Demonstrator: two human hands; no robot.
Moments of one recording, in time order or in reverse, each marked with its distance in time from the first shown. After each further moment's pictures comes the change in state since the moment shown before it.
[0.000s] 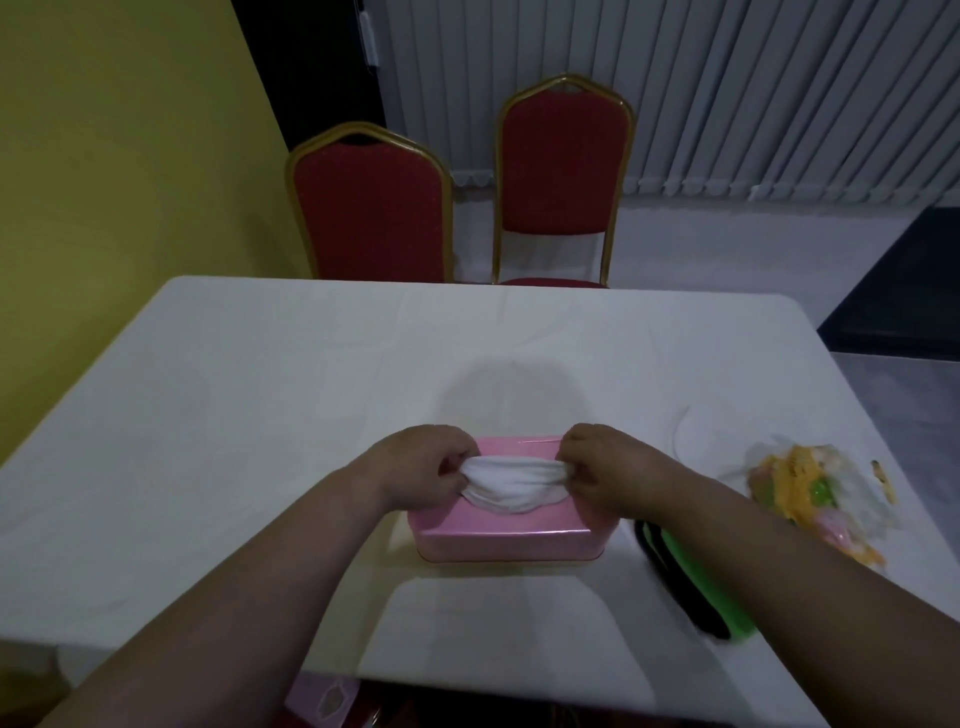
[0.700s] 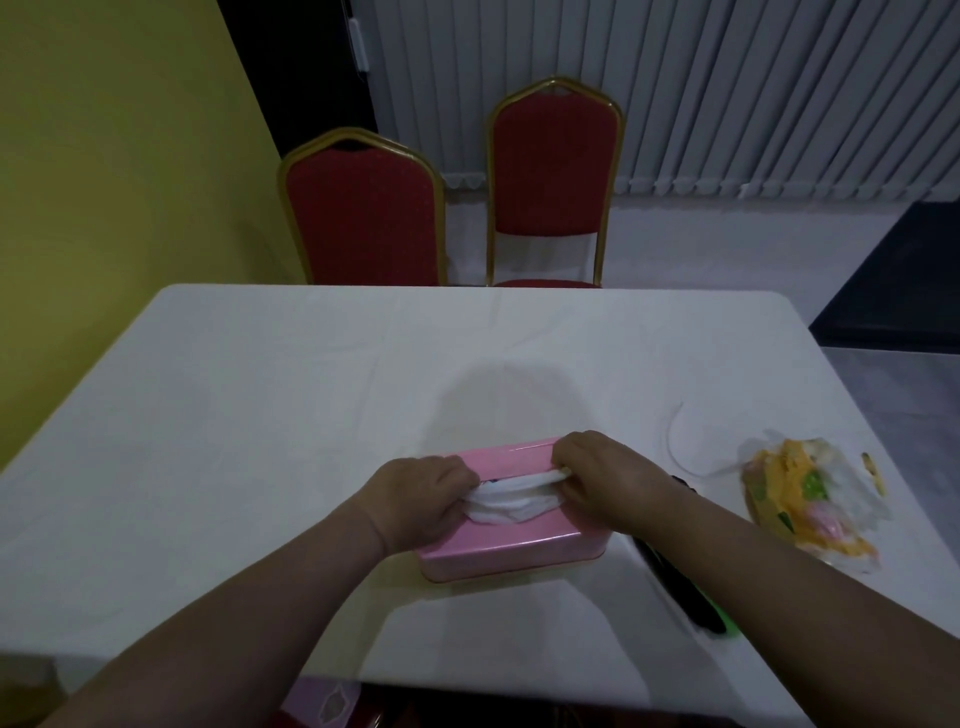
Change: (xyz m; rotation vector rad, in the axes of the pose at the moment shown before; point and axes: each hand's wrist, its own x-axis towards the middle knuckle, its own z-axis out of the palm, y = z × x) left_hand -0.018 -0.001 0.031 0.299 0.388 0.431; right_hand -0.012 -0.002 0.016 0.034 0.186 -0.051
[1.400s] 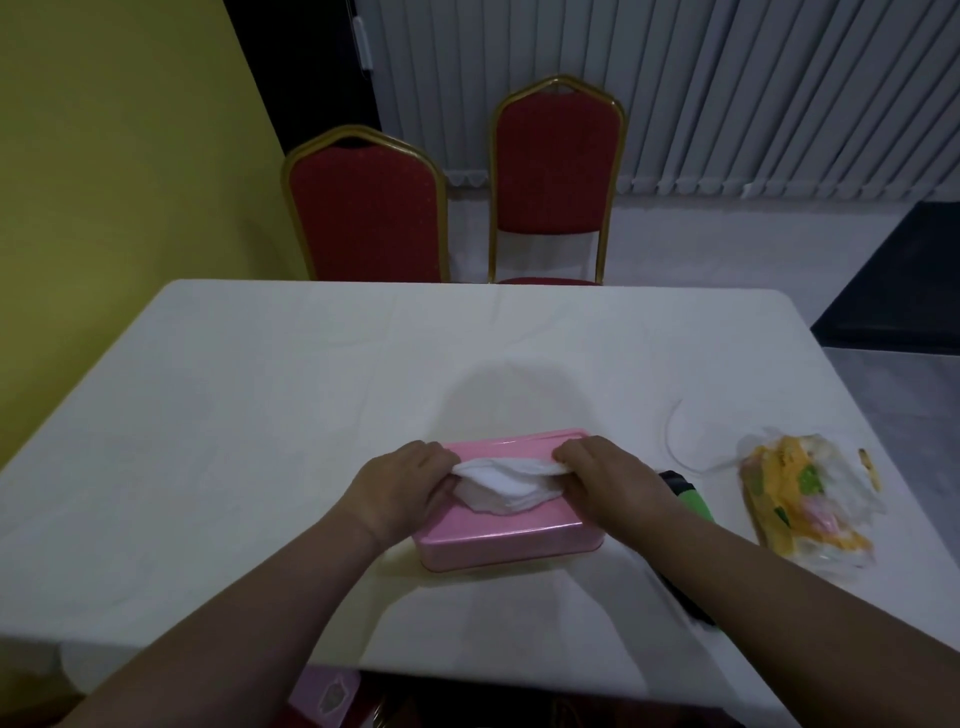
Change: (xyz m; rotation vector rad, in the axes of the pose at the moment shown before) left_hand -0.013 0.005 -0.002 0.034 0.032 -0.253; right_hand -0.015 -0.005 0.010 -0.041 0.083 0.088
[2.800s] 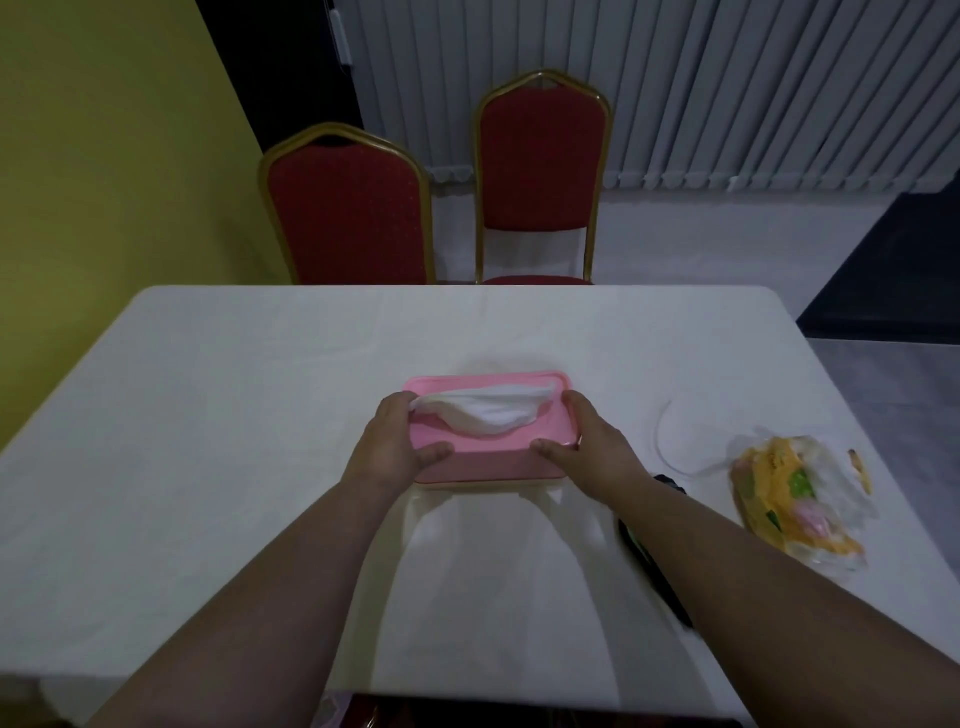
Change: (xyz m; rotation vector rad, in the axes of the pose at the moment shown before) left_hand 0.051 -0.031 0.029 -0.431 -0.008 -0.631; right_hand 0.039 0.014 0.002 0.515 -0.023 0.522
